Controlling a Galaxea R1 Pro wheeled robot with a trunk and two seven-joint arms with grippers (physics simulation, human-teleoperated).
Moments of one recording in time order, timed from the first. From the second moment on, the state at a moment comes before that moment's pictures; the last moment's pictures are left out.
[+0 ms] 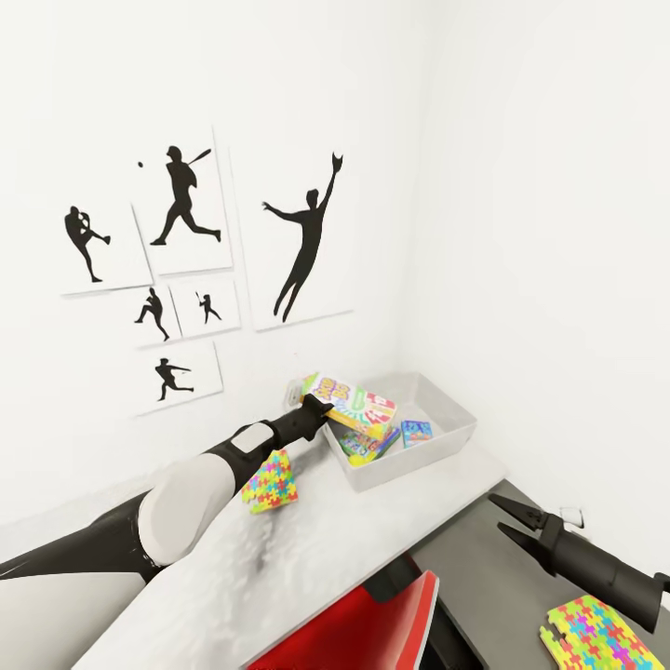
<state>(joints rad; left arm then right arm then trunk) -1.16 -0.17 0.48 -0.03 0.53 0.39 -0.44 -0.04 -0.28 -0.36 -1.60 -1.19 1.02 0.33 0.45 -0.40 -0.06</state>
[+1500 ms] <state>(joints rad) -1.28 -0.17 0.47 -0.24 0.80 0.58 -0.37 -0.04 -0.28 -0.37 -1.60 -1.18 1.02 0.33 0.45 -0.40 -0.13</state>
